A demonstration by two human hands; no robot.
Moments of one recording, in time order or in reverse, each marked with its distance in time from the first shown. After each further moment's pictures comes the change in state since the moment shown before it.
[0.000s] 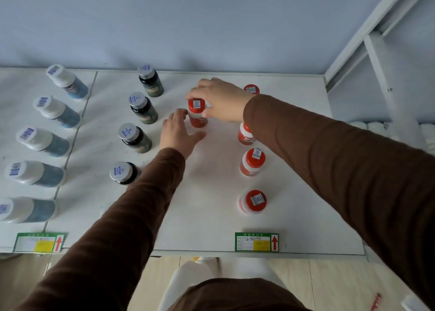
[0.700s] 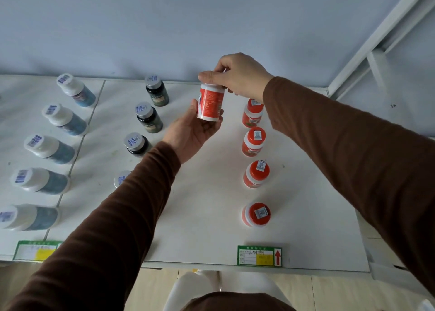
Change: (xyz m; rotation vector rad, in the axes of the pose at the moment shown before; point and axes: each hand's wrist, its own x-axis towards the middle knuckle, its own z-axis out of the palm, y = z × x) left_hand 0.023 0.025 -0.018 -1.586 -0.572 -0.258; right_hand 0.008 0.017 -0.053 0.419 0.259 0.289
